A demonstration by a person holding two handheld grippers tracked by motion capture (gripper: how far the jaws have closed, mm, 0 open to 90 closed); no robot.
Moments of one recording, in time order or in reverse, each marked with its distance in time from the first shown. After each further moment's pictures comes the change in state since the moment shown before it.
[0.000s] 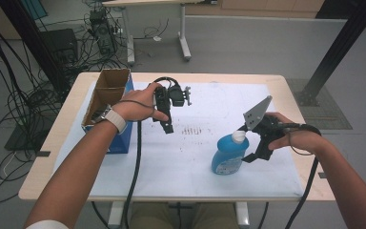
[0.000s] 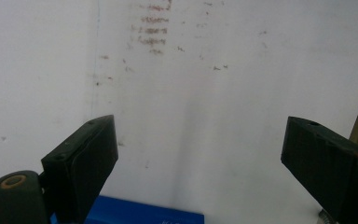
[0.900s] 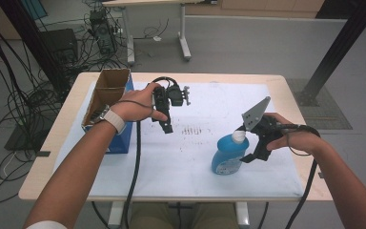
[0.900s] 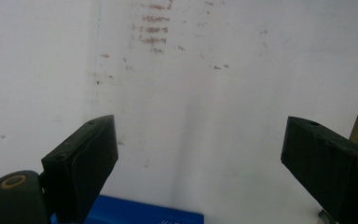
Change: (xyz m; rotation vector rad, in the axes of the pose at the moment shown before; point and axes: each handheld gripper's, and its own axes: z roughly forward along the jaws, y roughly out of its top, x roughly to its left) left arm 0.001 -0.003 0.000 -0.006 -0.003 -0.007; right arm 0.000 0.001 0.004 -0.014 -0.004 -0.006
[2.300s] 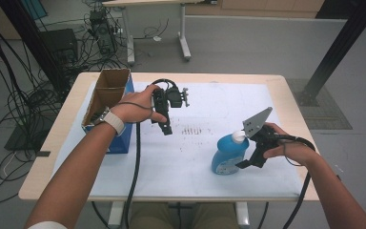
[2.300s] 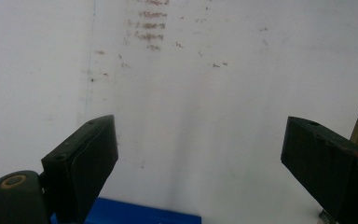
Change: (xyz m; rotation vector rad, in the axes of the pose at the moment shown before) left arm 0.001 -0.004 0.006 -0.001 -0.012 -0.007; right arm 0.003 -0.026 0.026 -0.127 -0.009 0.034
